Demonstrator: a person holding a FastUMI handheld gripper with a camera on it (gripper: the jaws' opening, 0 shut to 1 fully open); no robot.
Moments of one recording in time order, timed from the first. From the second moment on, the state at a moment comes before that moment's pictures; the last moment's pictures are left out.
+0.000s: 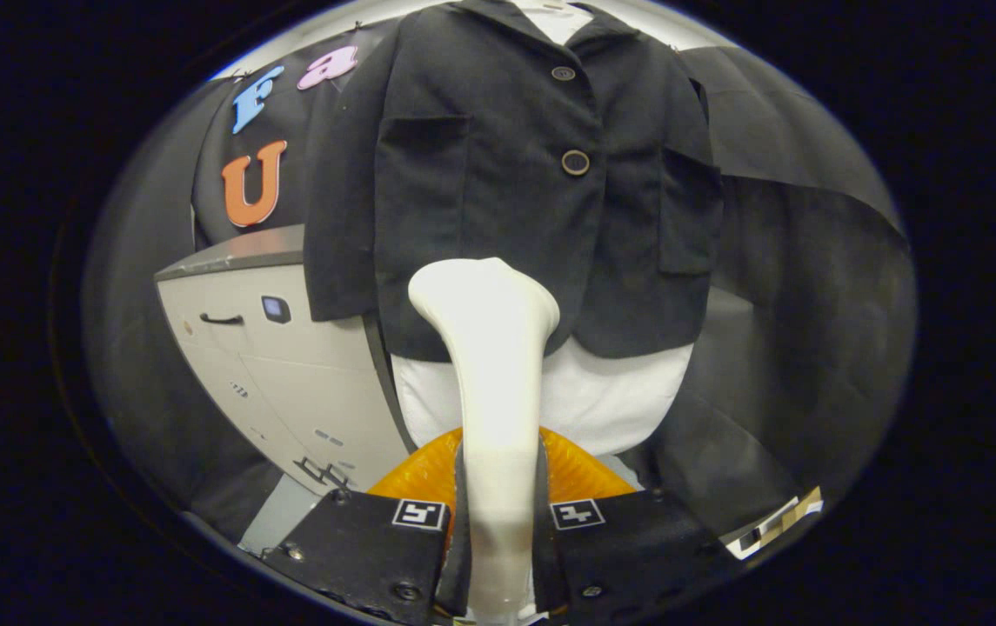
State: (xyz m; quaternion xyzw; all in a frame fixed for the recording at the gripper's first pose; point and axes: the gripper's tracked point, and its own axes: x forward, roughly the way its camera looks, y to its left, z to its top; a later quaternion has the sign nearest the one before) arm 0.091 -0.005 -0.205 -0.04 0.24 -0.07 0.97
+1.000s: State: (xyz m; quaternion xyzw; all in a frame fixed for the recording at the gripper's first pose) arm 0.066 -0.063 -0.041 -0.02 0.13 -0.04 0.99
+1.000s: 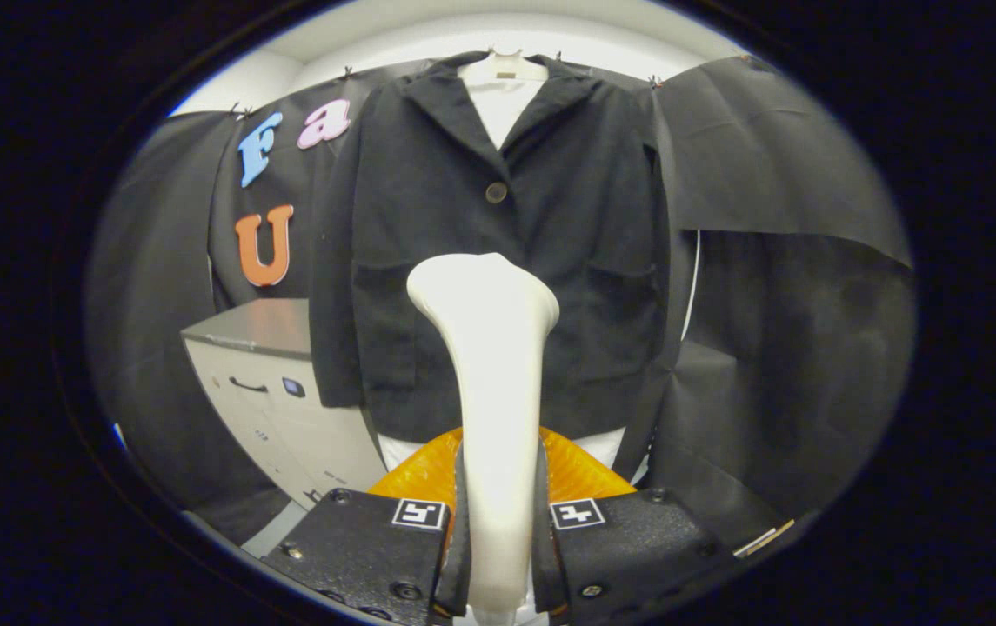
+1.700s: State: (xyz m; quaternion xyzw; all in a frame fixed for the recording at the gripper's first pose) arm 0.131 -0.138 0.176 0.00 -0.05 -0.05 1.00
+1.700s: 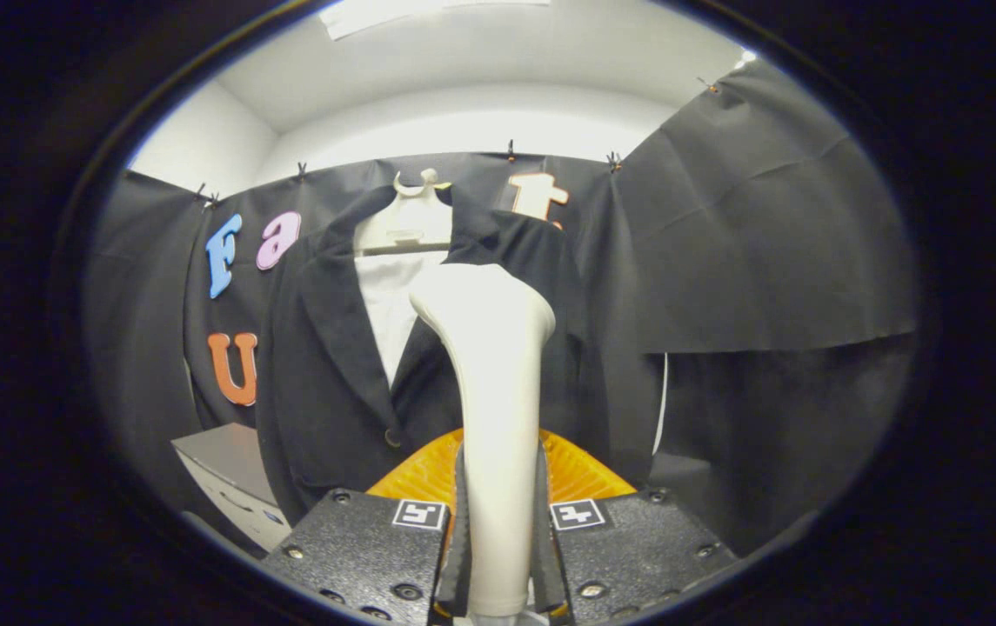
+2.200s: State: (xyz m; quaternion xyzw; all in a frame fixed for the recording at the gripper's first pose) arm 0.175 -0.140 0.225 -0.06 -0.09 -0.05 0.99
